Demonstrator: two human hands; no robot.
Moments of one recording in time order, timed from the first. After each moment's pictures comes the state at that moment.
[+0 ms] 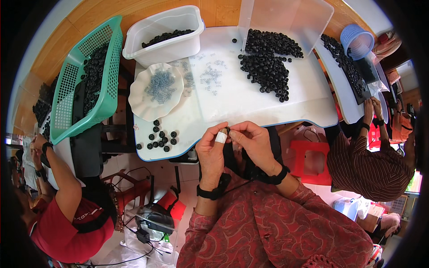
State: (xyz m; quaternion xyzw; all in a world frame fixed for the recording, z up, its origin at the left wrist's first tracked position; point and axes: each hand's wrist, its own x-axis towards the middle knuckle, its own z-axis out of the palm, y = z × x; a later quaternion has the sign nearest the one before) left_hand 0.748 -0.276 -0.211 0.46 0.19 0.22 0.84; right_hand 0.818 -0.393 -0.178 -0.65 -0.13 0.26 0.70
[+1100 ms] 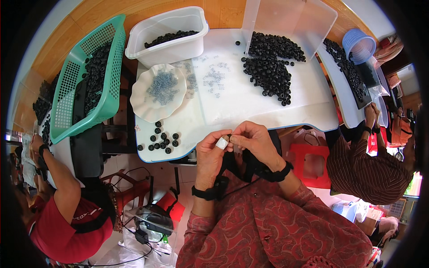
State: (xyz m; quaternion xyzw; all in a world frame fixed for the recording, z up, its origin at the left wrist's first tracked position) left_hand 0.741 -0.259 -0.227 0.36 0.12 0.15 0.91; right_hand 0.840 -0.396 -0.175 -0.62 -0.19 0.35 0.68
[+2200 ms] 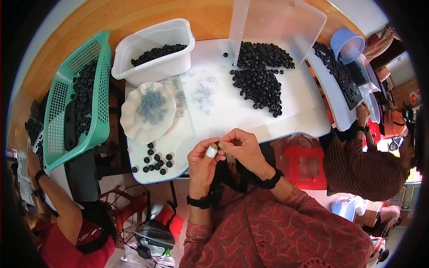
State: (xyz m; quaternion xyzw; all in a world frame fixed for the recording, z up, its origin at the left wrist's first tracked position) left_hand 0.766 -0.245 -0.229 0.32 0.12 0.14 0.93; right_hand 0.849 -0.370 -0.170 -0.63 -0.12 0.30 0.70
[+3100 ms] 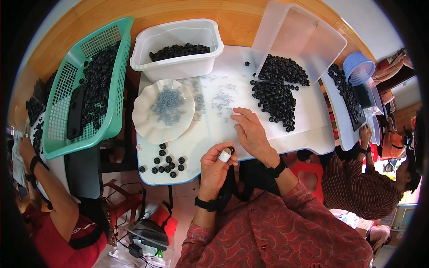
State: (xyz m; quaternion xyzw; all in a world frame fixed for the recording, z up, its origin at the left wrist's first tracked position) left_hand 0.773 -0.239 -0.243 0.26 0.08 0.14 0.95; right_hand 0.915 -0.338 -0.198 -0.84 -0.42 -0.04 0.35
